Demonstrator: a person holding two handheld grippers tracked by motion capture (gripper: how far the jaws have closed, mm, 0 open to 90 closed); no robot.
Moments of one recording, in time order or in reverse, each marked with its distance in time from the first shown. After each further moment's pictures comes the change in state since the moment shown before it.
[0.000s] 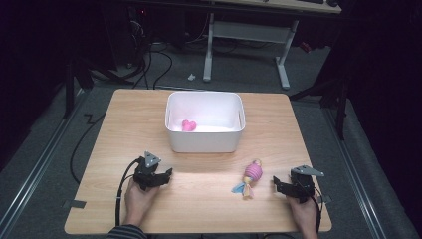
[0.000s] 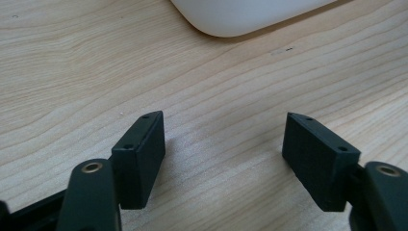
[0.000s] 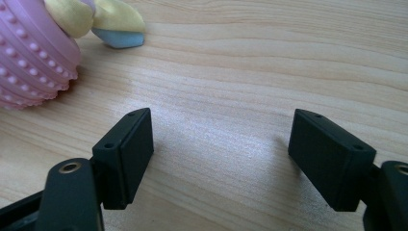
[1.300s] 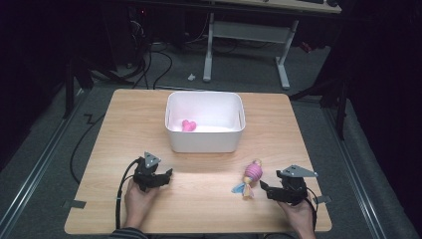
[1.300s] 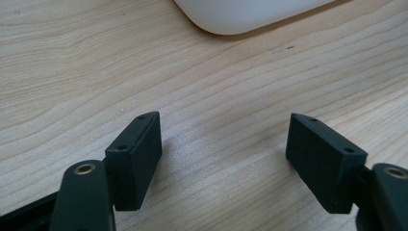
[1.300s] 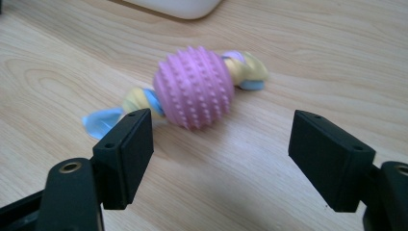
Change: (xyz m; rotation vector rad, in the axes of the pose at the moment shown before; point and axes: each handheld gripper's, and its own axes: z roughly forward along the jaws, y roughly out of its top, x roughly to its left) left arm -0.001 -0.001 -0.001 0.004 0.005 -0.008; right arm 0.052 0.028 -0.040 -0.033 0.176 -0.138
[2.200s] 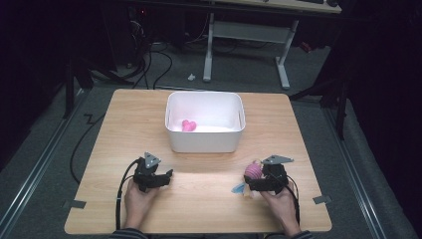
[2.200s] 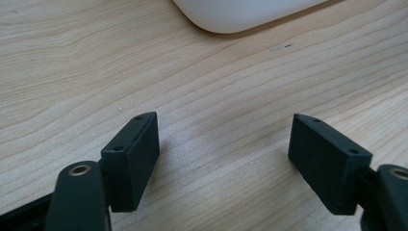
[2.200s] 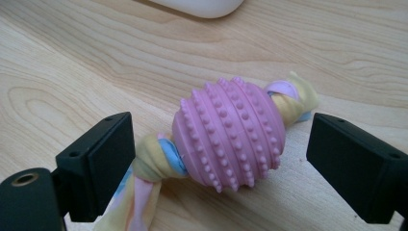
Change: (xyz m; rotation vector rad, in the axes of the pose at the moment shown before) left arm 0.000 0.000 0.000 0.001 -0.003 0.005; right arm 0.014 0.027 0.049 0.105 0.023 0.019
